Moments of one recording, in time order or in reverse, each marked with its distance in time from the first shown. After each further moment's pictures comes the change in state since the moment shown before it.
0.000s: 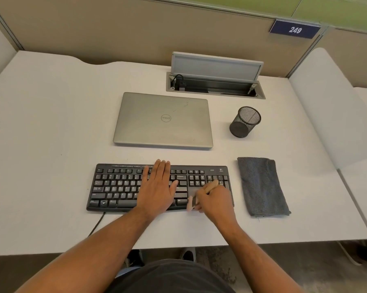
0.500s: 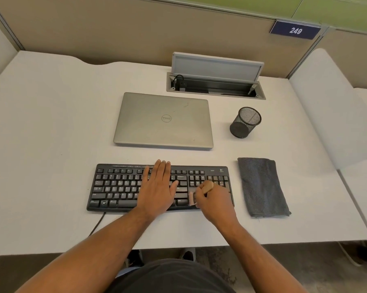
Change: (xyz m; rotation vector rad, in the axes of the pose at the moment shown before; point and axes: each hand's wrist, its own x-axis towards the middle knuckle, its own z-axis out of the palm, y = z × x) left_hand 0.000 0.000 0.000 0.000 0.002 0.002; right_hand 0.005 0.004 0.002 -0.213 0.000 -0.168
